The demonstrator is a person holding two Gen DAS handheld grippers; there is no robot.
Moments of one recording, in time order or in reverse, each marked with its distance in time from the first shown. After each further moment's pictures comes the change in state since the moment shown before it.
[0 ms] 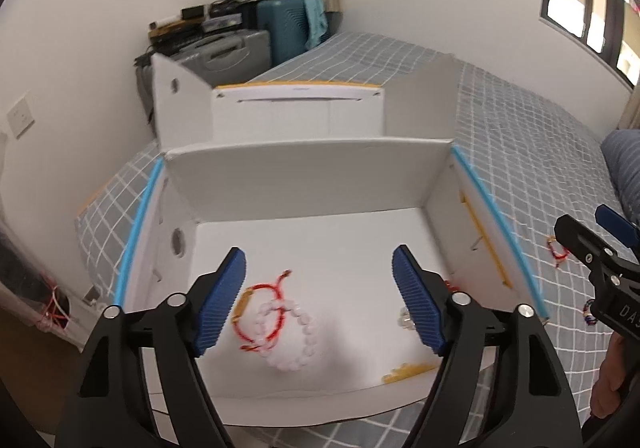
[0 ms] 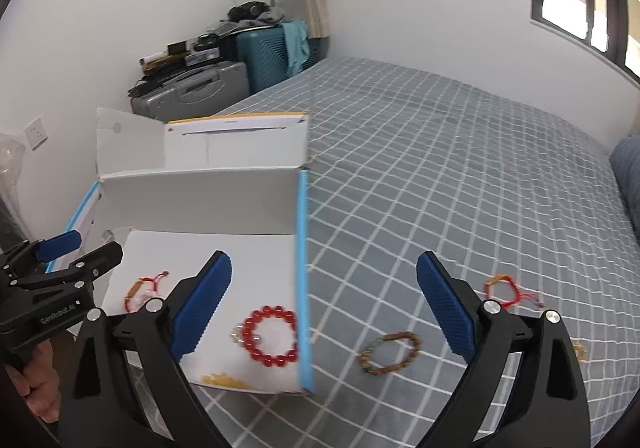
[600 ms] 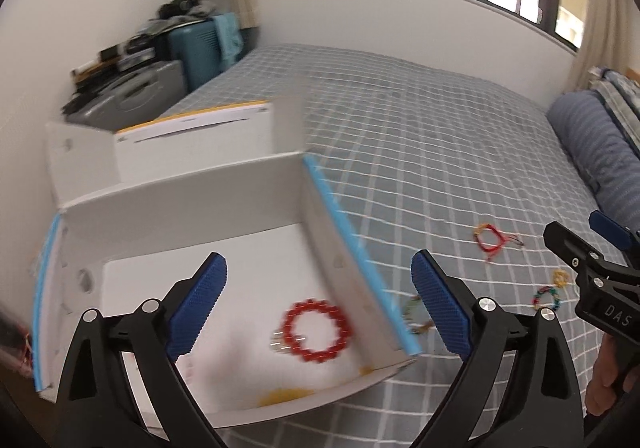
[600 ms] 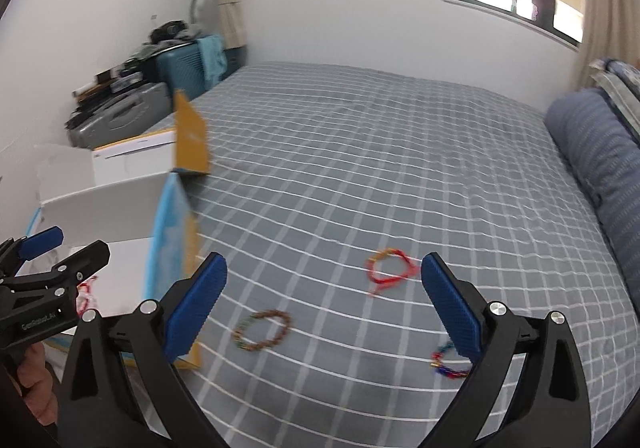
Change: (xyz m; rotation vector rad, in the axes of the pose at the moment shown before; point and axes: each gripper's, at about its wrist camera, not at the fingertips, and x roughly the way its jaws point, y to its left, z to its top) left arm 0.002 -0.132 0.006 0.162 -0.038 -0.172; right arm -0.035 -0.128 -0.032 0.151 -0.004 -0.194
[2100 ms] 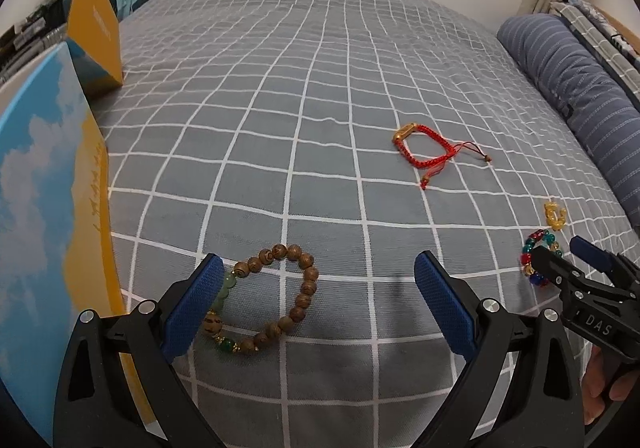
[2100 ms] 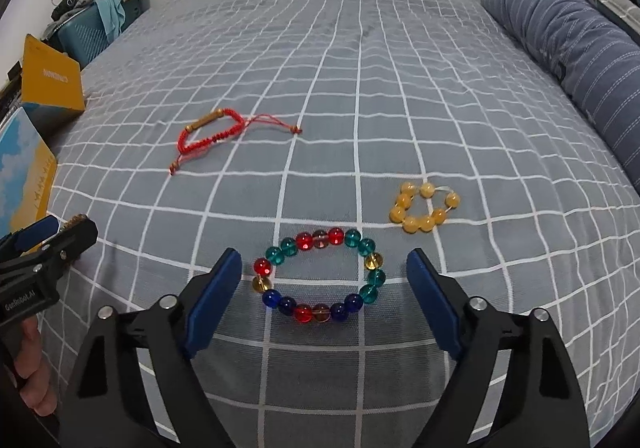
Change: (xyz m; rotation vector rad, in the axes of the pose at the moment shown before) left arm 0.149 -0.126 -0.069 0.099 0.195 -0.196; right arm 0.096 -0.144 -0.118 0.172 0.267 -0.143
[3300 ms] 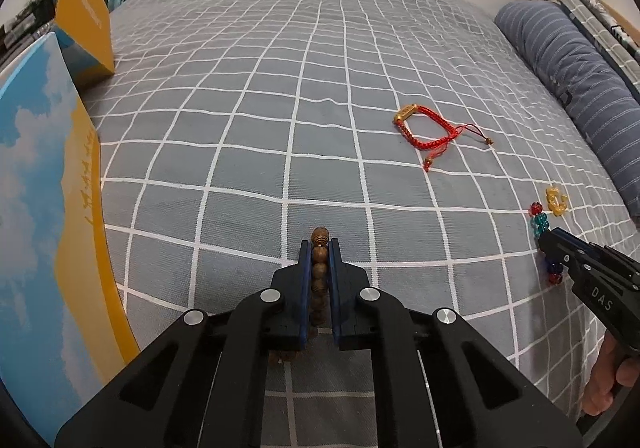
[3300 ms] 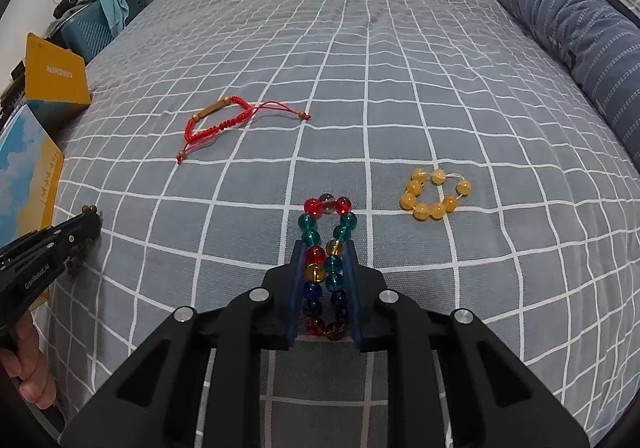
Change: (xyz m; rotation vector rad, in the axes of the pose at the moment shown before) left arm 0.005 0.002 0.000 0.022 0.058 -0.015; right arm 0.001 0.002 0.000 0.010 0.043 0.038
